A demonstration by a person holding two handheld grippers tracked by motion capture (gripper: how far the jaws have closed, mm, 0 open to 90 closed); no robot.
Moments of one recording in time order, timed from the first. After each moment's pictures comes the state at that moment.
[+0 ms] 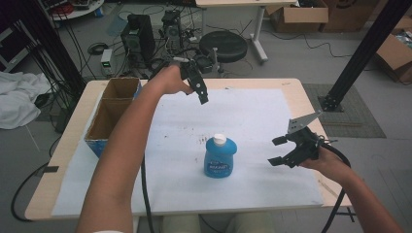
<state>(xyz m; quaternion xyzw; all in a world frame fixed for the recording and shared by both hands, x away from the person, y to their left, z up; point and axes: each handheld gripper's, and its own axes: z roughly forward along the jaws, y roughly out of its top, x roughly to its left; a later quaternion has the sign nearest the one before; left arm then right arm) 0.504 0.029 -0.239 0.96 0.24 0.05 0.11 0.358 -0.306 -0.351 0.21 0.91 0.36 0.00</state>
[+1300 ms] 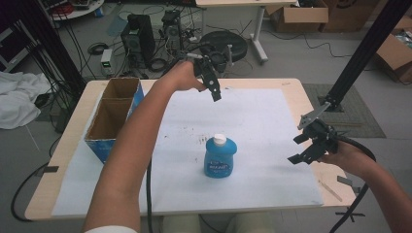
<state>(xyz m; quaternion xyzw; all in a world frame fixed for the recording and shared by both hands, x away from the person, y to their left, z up) 0.504 -0.011 -0.225 0.97 0.20 0.05 0.13 0.358 -0.328 -0.320 0.25 0.94 0.22 0.02</state>
